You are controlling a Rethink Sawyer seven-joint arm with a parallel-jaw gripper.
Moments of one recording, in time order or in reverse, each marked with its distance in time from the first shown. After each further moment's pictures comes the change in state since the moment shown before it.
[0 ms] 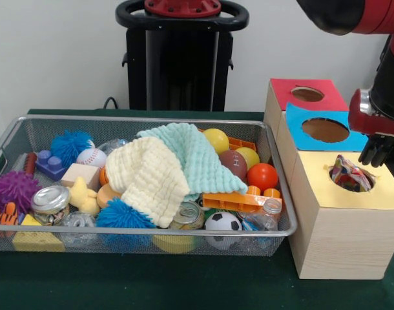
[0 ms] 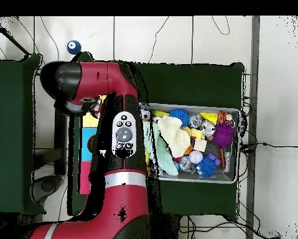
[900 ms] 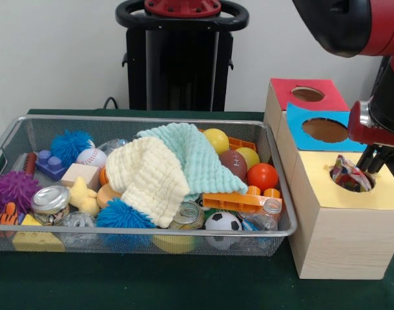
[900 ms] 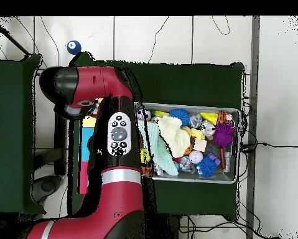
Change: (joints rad) arm 0.018 0.032 -0.001 -0.002 -0.012 -0.006 0.000
